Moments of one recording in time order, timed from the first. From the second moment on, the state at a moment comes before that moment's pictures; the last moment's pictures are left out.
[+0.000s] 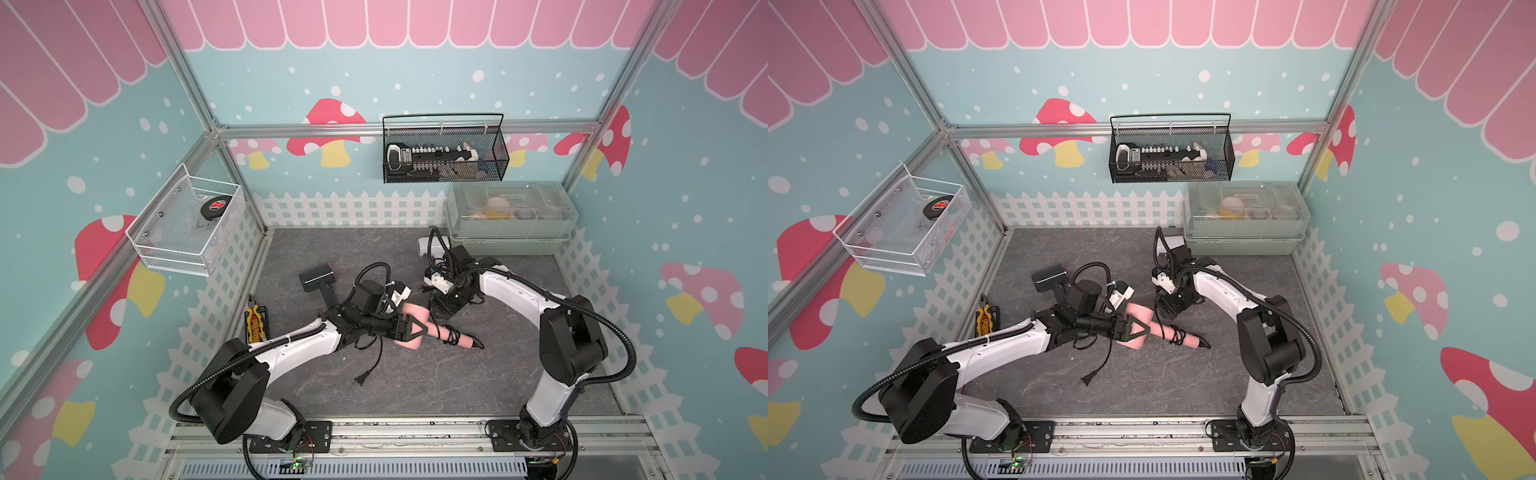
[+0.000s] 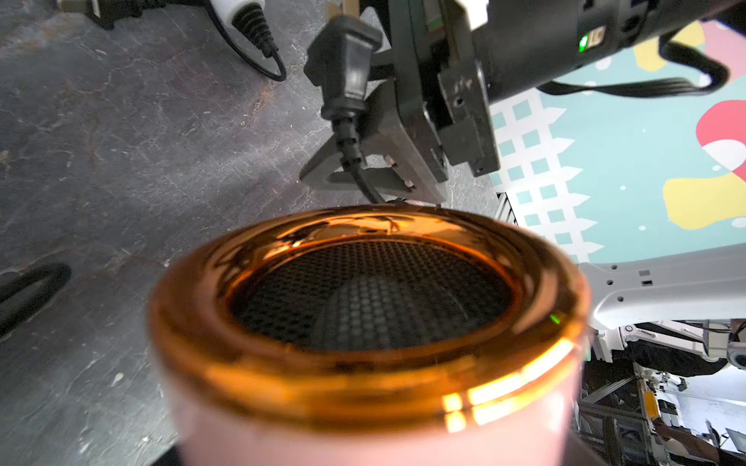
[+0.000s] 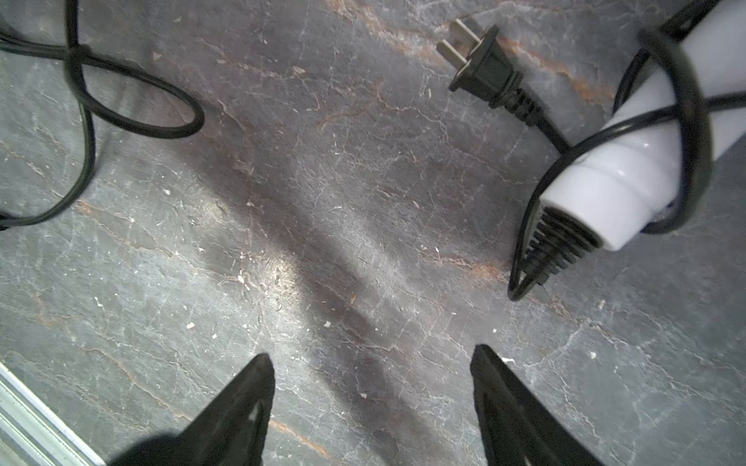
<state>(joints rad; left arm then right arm) -0.67 1.44 0.81 -0.04 0.63 -0.53 0.45 1.78 1.34 -0.88 -0.19 -0.28</state>
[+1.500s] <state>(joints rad) -0.61 1.45 0.71 -0.03 0.70 -0.69 0.39 1.85 1.24 -0.89 -0.20 -0.29</state>
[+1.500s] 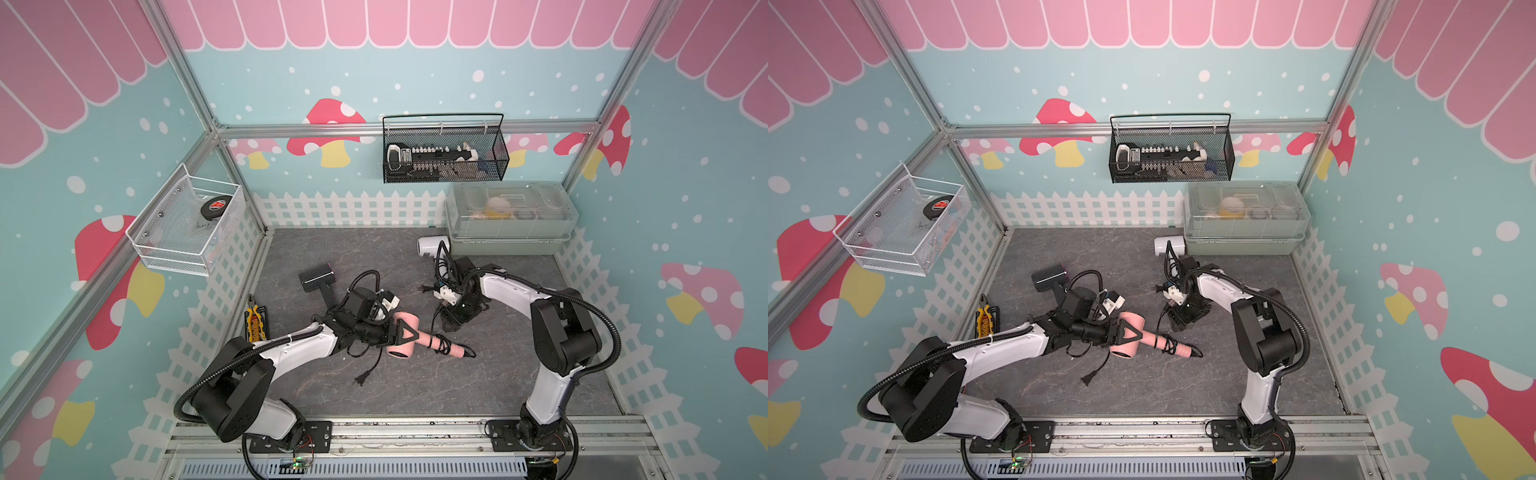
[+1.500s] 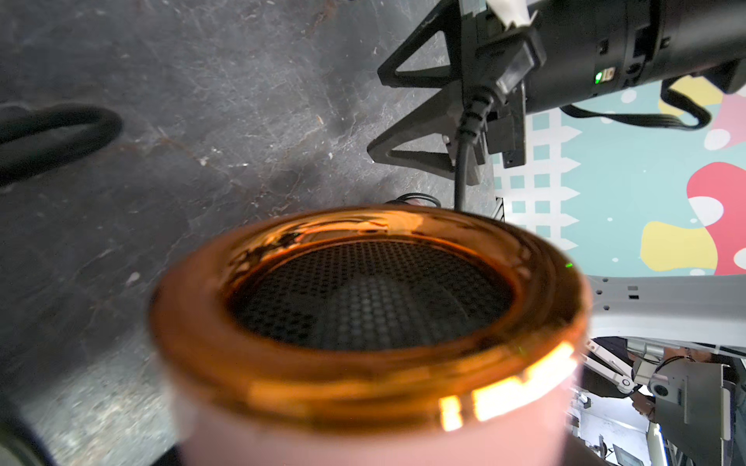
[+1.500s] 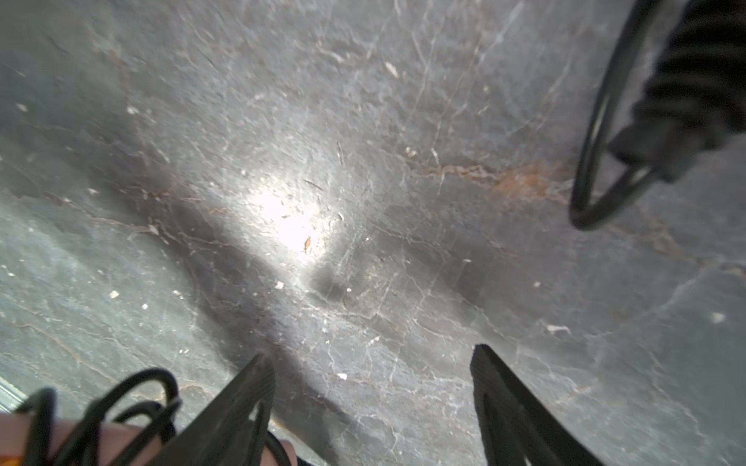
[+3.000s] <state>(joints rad) -0.57 1.43 0.70 -0.02 0.68 -0.74 0.39 1.33 0.98 -0.81 -0.33 -0.14</state>
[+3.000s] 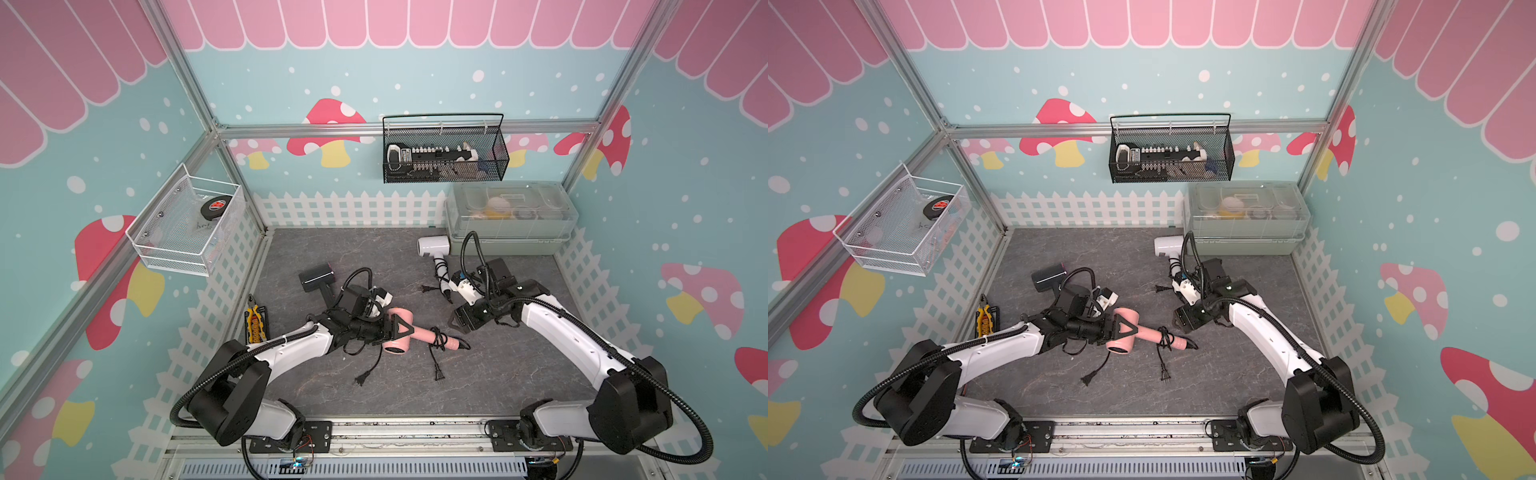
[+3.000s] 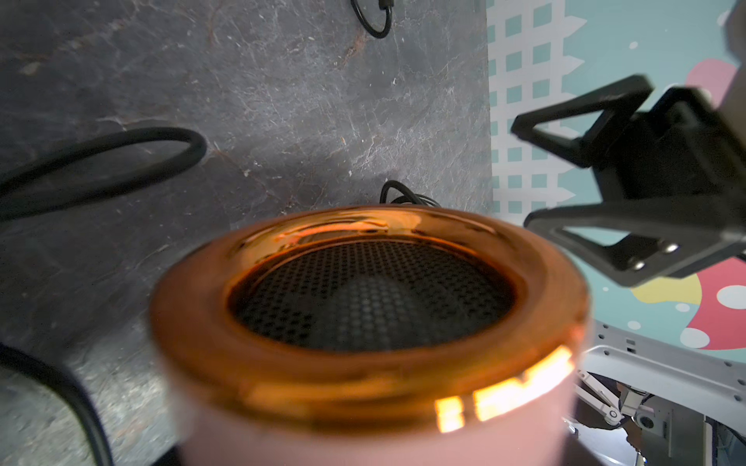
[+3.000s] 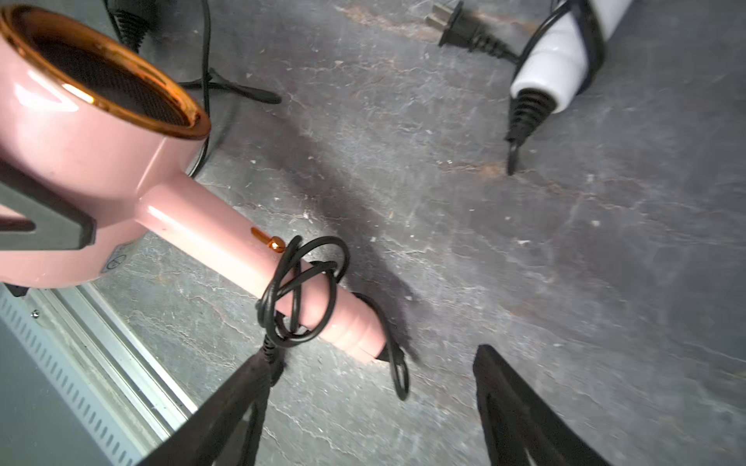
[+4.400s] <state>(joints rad) -0.54 1.33 0.97 -0.30 0.74 -0.48 0.40 1.38 1.17 -0.79 -0.62 -0.40</state>
